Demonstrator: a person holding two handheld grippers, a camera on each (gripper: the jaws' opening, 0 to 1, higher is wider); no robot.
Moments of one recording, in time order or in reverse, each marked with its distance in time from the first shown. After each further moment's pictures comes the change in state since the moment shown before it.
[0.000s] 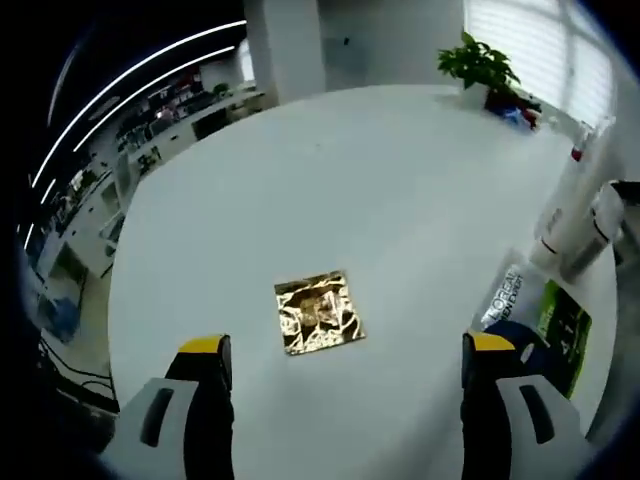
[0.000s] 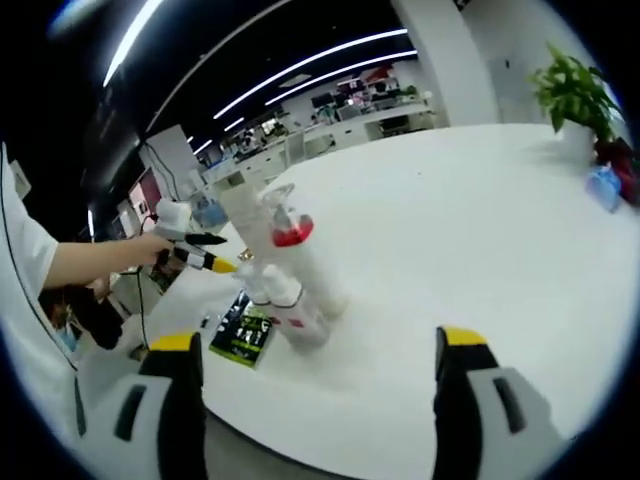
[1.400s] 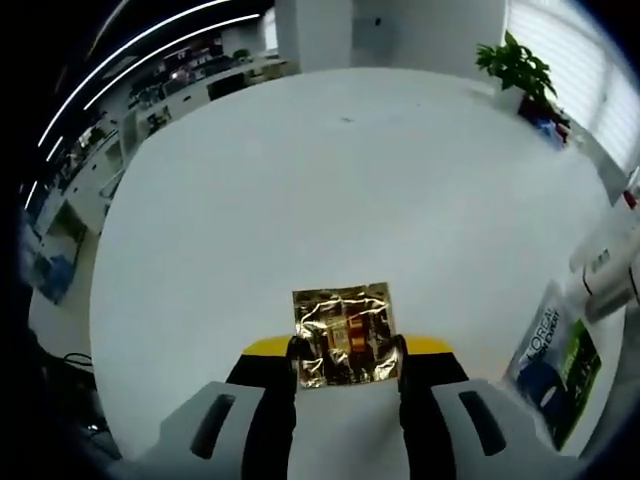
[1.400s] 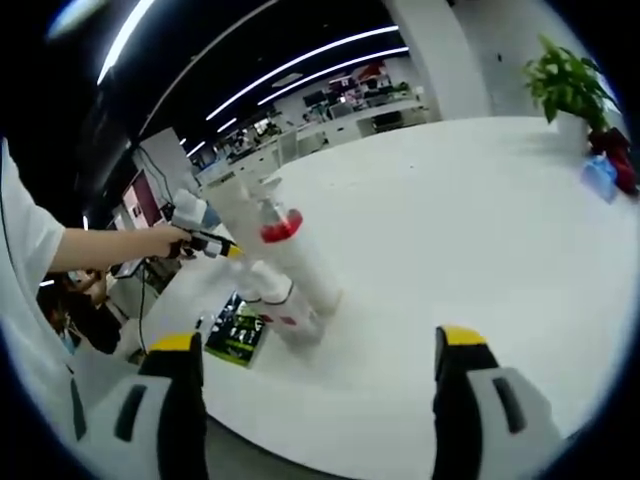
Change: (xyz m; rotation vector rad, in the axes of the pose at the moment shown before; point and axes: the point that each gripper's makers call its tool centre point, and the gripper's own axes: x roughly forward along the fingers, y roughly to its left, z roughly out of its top) left arm 0.035 0.019 0.001 -0.168 0.083 0.023; right arm 0.003 -0.005 -0.005 0.025 0.006 -0.020
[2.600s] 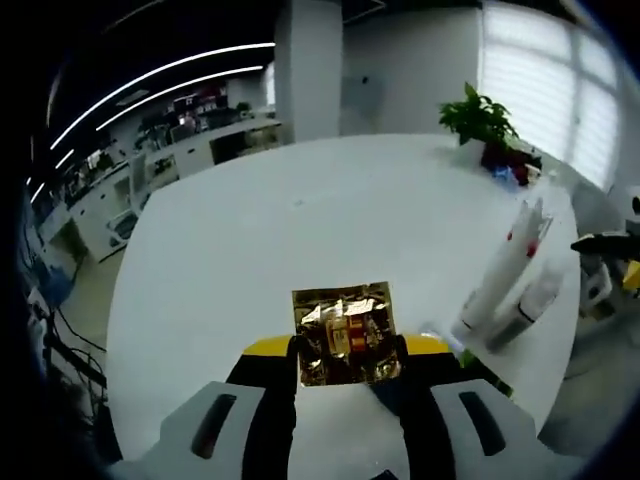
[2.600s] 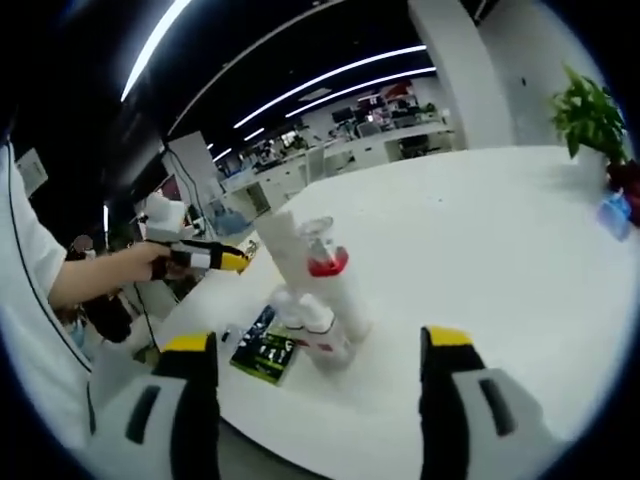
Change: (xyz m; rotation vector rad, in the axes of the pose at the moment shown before) left arm -0.125 -0.112 0.019 -0.003 -0.277 -0.029; right arm -0.015 0.038 0.033 -0.091 -0.088 0.098
